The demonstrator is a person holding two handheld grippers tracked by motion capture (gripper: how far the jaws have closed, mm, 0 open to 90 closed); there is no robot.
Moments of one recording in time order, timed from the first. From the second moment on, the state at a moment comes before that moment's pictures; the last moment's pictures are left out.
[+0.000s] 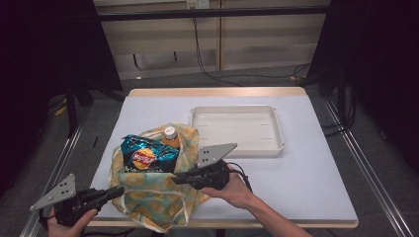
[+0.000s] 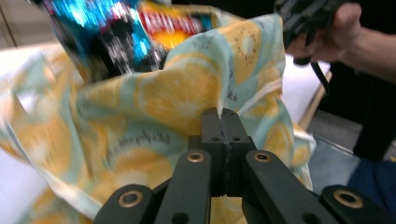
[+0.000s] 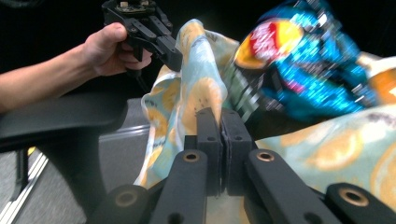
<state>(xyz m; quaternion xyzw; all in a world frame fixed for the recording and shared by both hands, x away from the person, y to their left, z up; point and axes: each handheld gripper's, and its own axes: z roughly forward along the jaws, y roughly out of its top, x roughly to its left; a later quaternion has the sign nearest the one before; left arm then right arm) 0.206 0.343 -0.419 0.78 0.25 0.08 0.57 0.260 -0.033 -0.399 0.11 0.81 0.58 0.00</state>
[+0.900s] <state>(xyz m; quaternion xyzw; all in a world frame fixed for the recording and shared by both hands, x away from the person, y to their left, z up) 0.212 0.342 -0.481 0.82 0.28 0.01 0.50 0.244 -0.036 -0.472 0.14 0.85 0.51 -0.05</state>
